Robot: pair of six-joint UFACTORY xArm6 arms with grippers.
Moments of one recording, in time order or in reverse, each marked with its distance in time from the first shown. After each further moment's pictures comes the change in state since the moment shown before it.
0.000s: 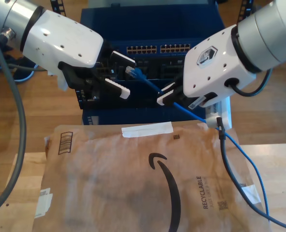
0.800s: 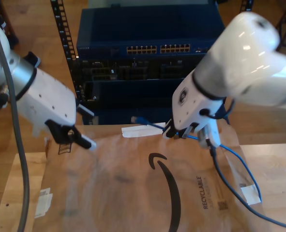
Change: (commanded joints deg) left arm -0.2 -7.2 14.9 18.6 -18.8 -0.2; right arm 1.8 7.6 1.3 -10.0 -0.6 -0.3
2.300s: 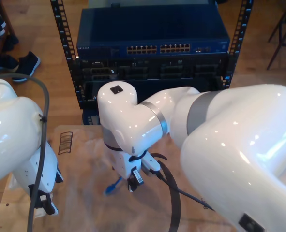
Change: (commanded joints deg) left arm -2.3 -0.4 19.8 28.6 -14.5 2.0; right arm 22.4 41.7 -16.4 -28.6 -11.2 -4.6
